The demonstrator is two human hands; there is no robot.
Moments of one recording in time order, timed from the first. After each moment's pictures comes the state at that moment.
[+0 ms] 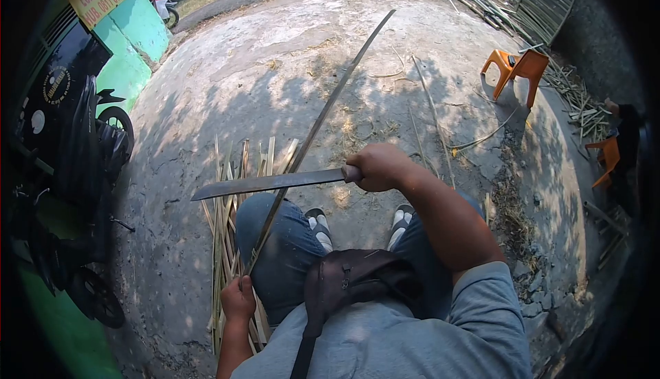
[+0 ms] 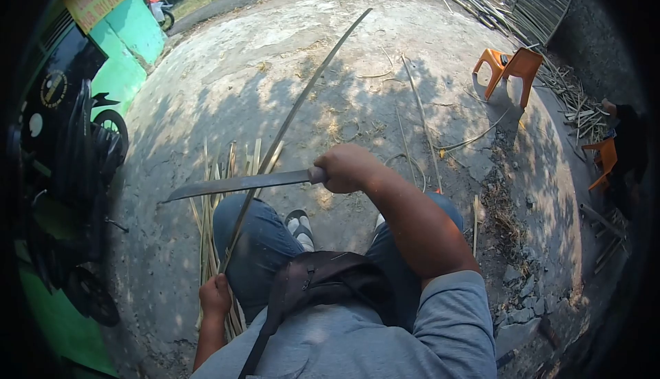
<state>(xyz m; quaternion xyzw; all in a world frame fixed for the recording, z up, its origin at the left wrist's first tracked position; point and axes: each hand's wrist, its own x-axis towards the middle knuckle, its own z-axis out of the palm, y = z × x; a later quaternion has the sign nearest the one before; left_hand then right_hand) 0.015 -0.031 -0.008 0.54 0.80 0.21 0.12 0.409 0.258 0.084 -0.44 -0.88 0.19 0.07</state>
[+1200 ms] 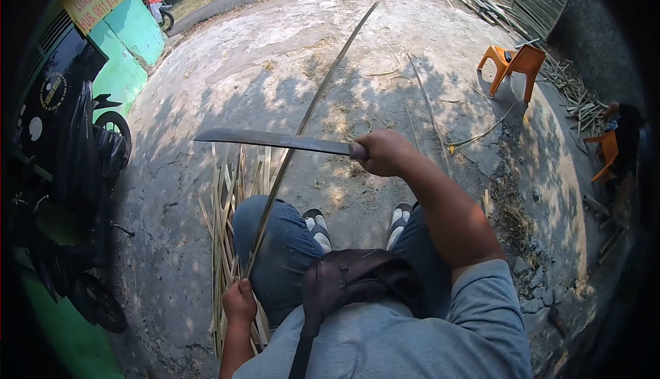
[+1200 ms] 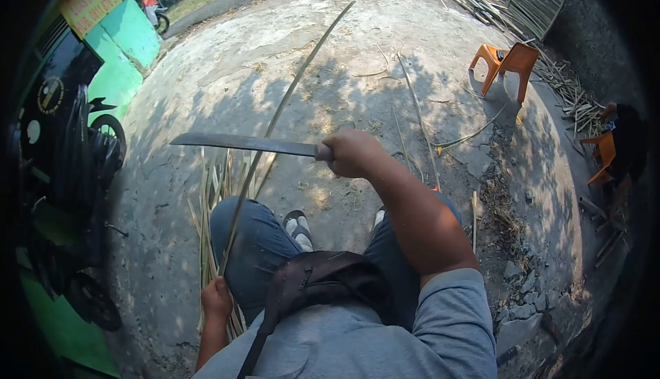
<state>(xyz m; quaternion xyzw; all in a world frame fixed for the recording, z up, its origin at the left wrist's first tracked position) 0.017 -0.033 -0.014 0.53 0.80 0.23 0.13 0.427 0.274 0.082 -0.51 -0.83 0.19 0.13</state>
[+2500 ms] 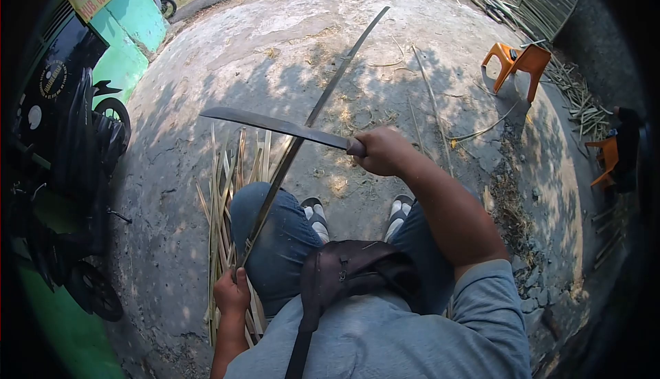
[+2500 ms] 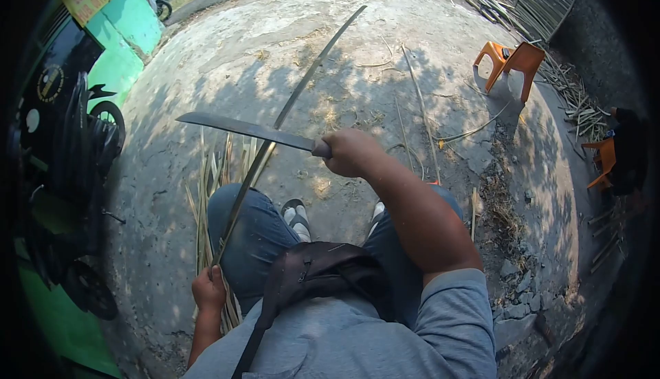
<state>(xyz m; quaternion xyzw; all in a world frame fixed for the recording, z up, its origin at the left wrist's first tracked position) 0.021 -0.032 -0.003 0.55 0.81 0.21 0.05 0.417 0.265 0.069 -0.52 -0.82 0.22 0.12</state>
